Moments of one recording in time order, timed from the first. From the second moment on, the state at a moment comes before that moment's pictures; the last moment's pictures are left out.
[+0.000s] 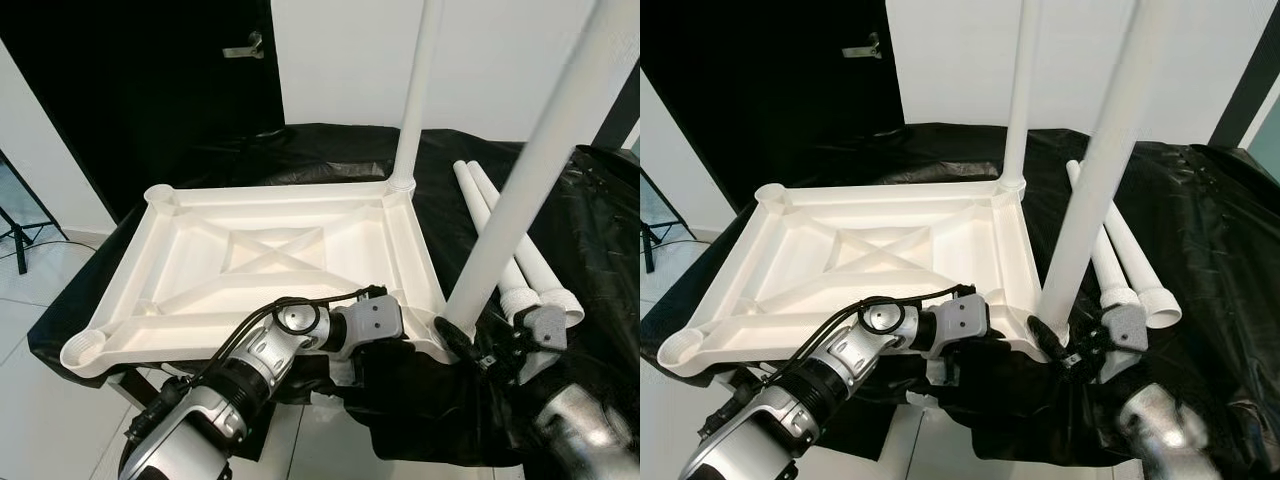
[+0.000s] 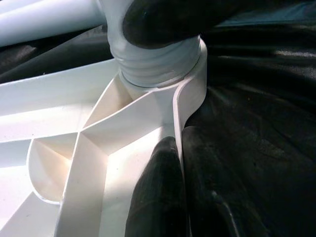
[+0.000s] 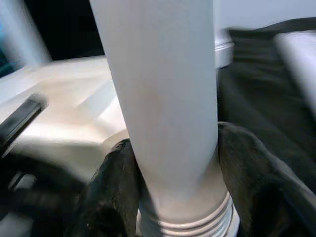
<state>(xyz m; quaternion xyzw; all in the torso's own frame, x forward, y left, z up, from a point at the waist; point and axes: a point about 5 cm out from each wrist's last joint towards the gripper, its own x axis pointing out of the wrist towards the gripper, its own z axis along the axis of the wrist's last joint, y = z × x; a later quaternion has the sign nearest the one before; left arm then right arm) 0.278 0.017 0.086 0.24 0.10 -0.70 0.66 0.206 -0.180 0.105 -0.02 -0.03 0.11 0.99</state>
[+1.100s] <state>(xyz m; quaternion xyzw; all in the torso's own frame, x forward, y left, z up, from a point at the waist) 0.275 0.017 0.086 0.25 0.09 -0.70 0.66 0.228 -0.207 0.114 -0.08 -0.02 0.27 0.96</state>
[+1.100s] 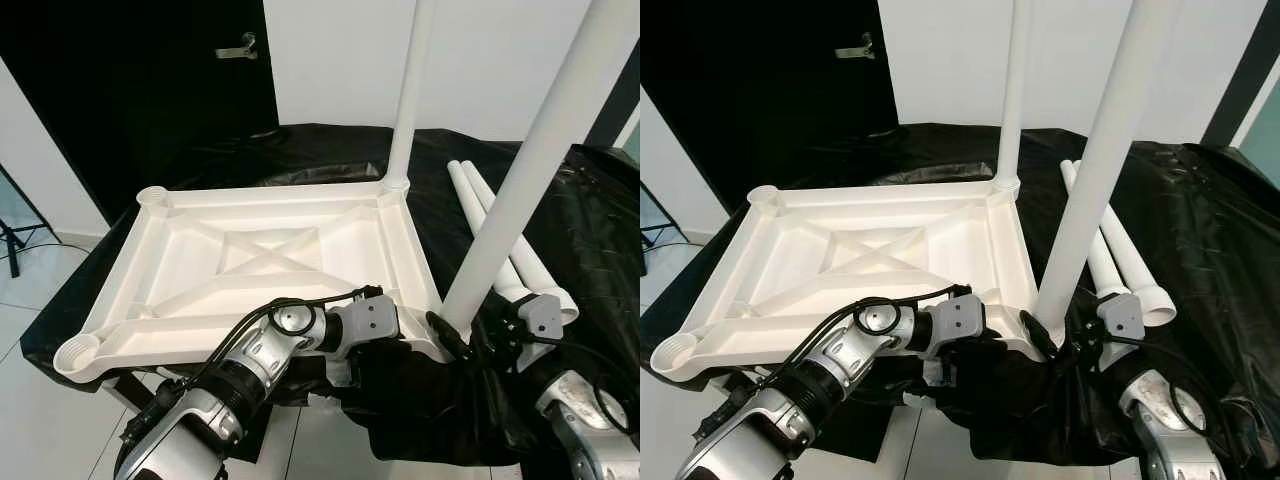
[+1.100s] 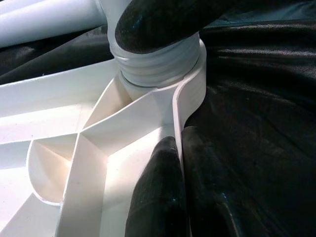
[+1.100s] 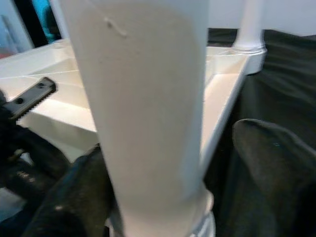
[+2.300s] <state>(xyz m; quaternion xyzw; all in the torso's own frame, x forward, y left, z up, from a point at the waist) 0.276 0.019 0.086 0.24 0.10 -0.70 0.67 0.214 -0.168 0.101 -0.04 -0.04 0.07 1.00</state>
